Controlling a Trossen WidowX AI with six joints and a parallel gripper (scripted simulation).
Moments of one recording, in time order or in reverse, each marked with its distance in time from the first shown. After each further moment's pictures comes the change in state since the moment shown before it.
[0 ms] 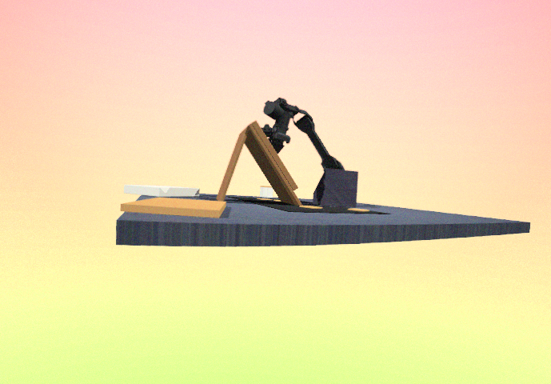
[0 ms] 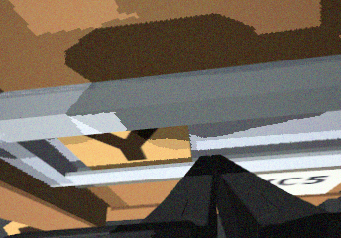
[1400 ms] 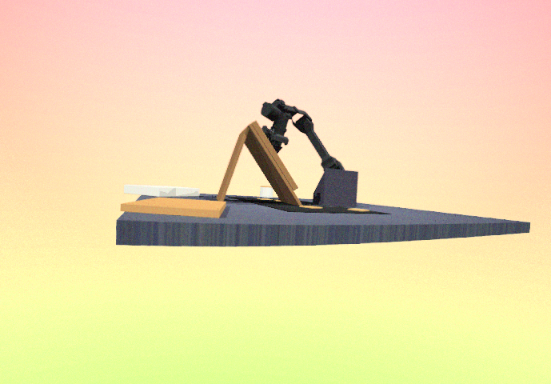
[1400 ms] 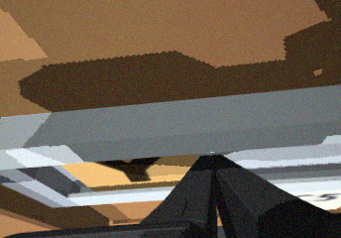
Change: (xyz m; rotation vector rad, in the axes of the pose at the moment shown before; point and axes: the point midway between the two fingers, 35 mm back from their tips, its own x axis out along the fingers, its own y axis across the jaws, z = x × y) arm 0.009 0.004 0.007 -0.009 -0.002 0.001
